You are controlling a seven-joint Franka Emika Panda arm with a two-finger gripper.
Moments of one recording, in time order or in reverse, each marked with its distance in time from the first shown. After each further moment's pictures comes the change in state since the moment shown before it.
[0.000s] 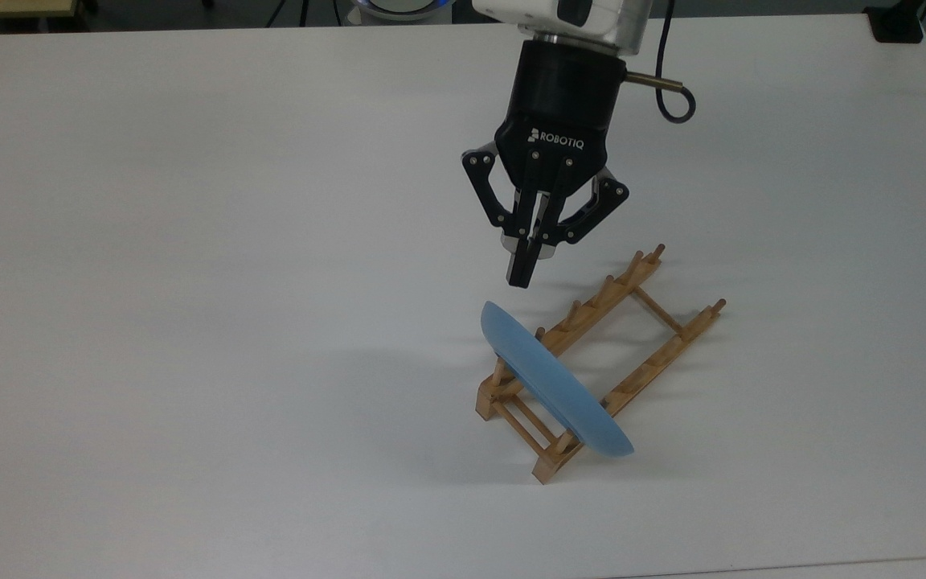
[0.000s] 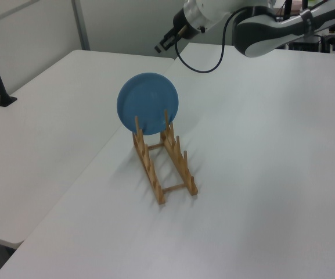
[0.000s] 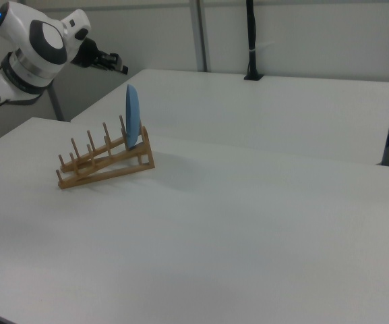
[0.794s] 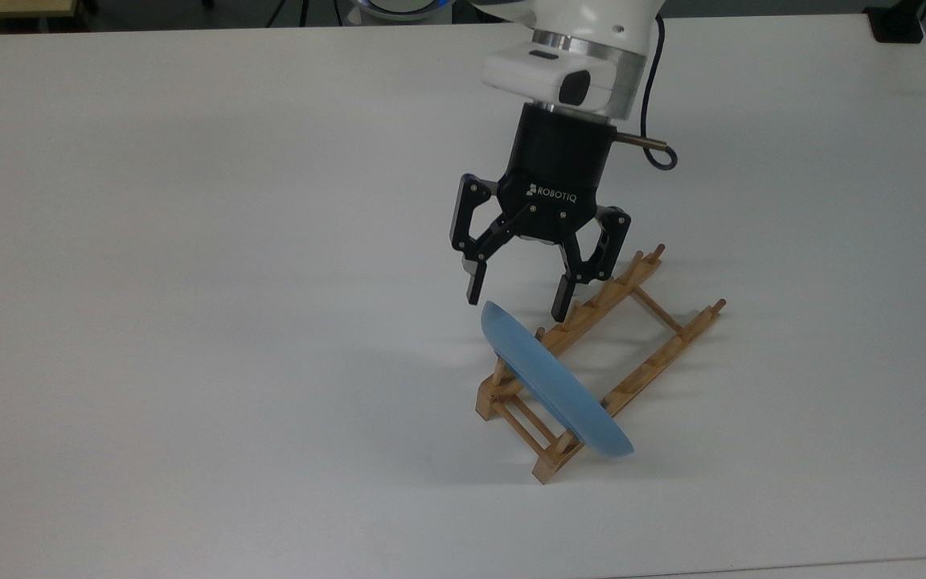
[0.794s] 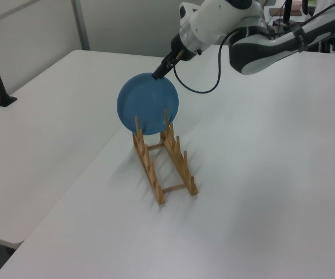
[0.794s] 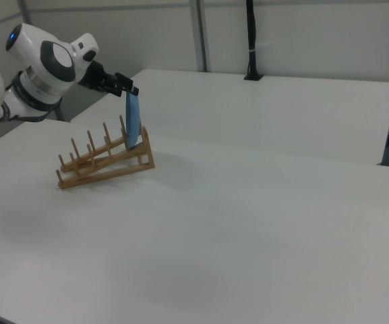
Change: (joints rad) arm 0.006 0.066 0.001 -0.029 -0.031 -0.003 0.000
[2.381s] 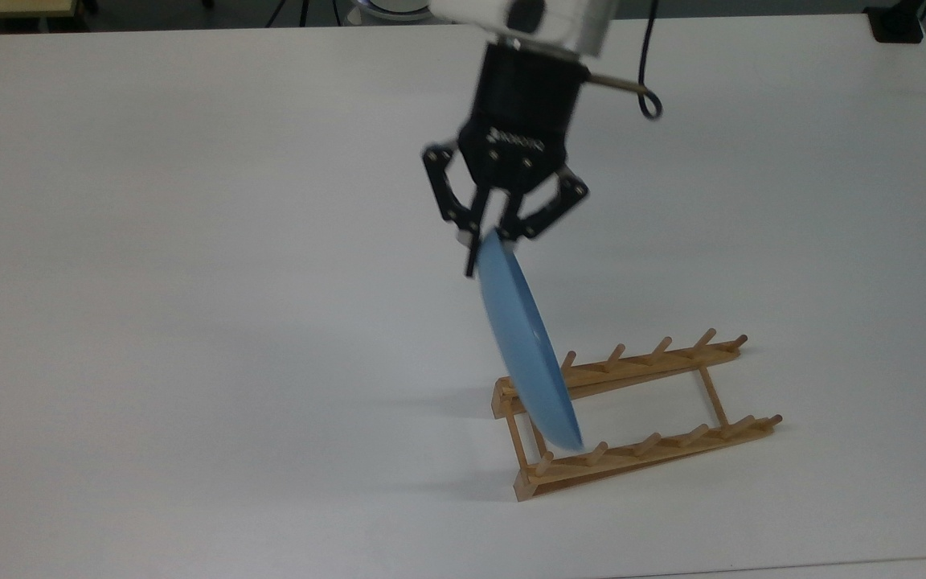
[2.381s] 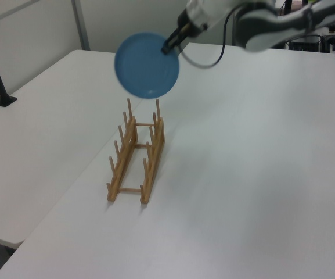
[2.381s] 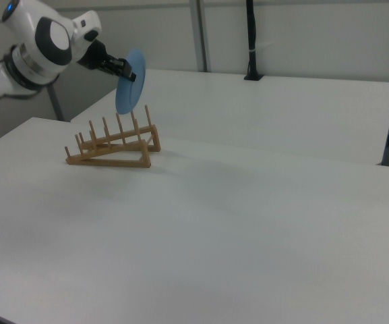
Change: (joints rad) arm -0.044 -0.108 0.000 0.003 0.196 -0.091 -0.084
